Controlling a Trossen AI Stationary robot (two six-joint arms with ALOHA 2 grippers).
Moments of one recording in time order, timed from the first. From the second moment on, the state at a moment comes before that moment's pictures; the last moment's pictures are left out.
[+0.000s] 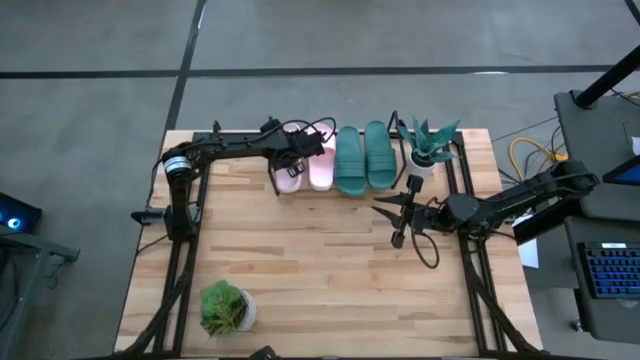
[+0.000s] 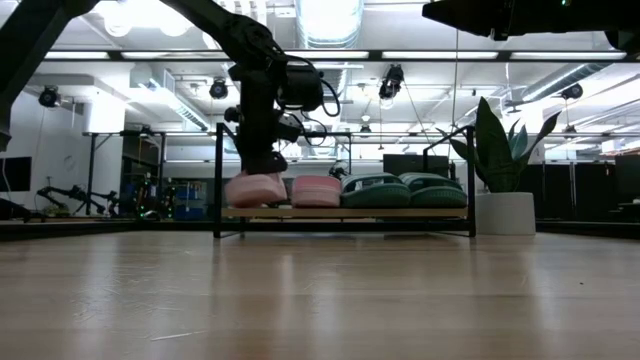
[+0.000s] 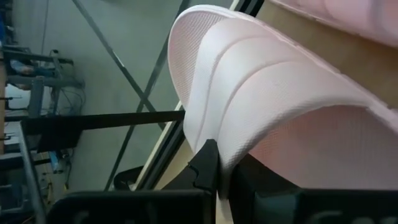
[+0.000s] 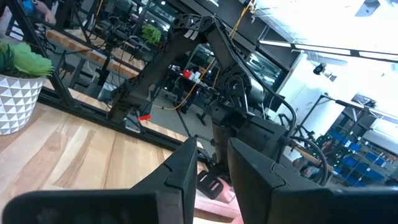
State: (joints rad) left arm 0.42 1.90 1.48 -0.92 -0.77 -0.10; right arm 0.26 1.01 0.37 0.79 0.47 -0.59
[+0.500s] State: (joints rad) left arm 0.42 1.90 1.48 -0.84 -0.65 -0.09; right arm 0.26 1.01 0.37 0.79 0.47 -0.59
